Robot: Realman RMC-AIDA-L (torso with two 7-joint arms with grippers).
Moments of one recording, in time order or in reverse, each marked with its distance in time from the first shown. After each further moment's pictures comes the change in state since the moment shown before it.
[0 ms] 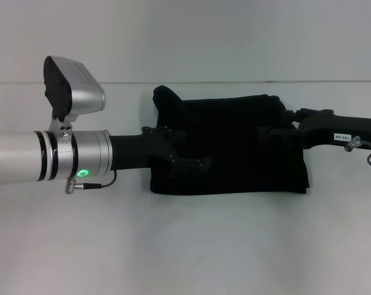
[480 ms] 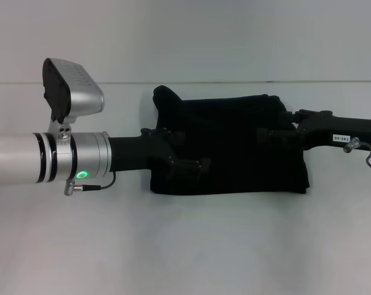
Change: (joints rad) left arm 0.005 0.000 0.000 -0.002 0.000 0.000 0.000; right arm 0.000 0.003 0.000 0.000 -0.004 -0.001 0.001
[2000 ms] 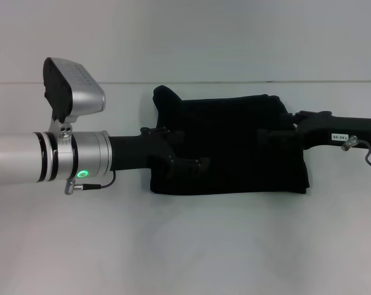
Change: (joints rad) left arm -0.003 -0.001 0.001 0.000 0.003 -0.014 0.000; right arm 0.023 -0.008 -0.005 0.011 -0.040 0.022 0.037
